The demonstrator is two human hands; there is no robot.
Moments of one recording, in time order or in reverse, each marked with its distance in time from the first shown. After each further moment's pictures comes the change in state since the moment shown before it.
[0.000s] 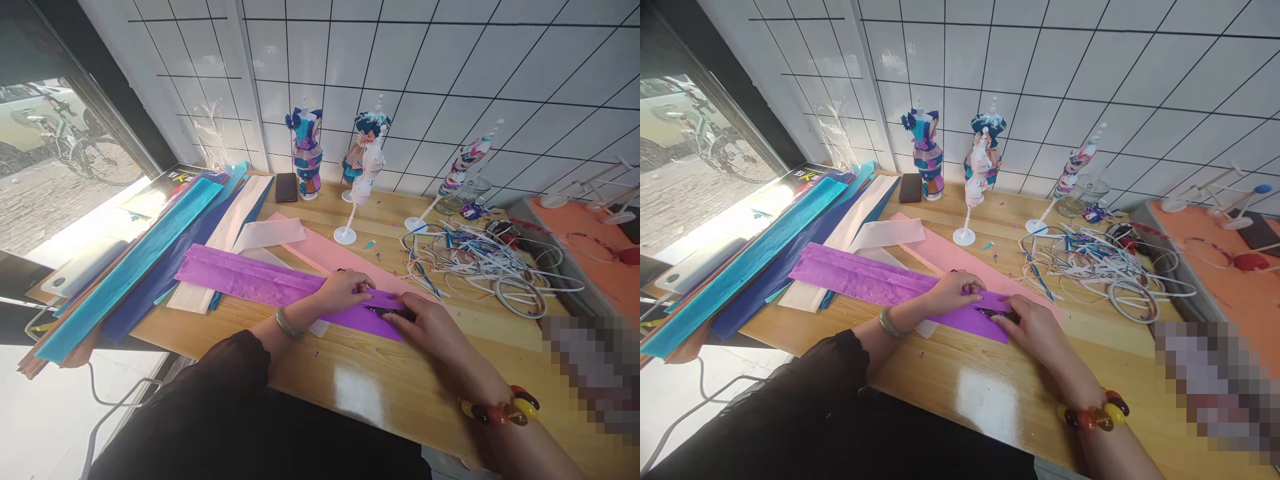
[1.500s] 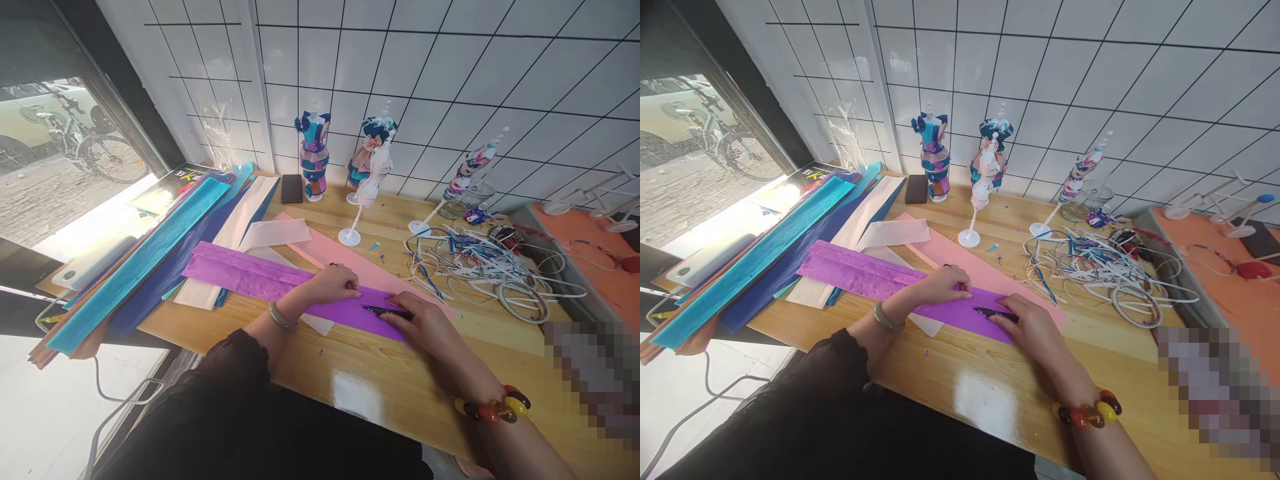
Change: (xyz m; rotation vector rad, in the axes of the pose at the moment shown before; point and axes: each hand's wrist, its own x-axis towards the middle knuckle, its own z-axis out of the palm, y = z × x) left_hand -0.006 -0.012 -0.033 0.186 -0.137 0.081; right_hand 0.007 -0.005 0.006 0.032 0.041 -0.072
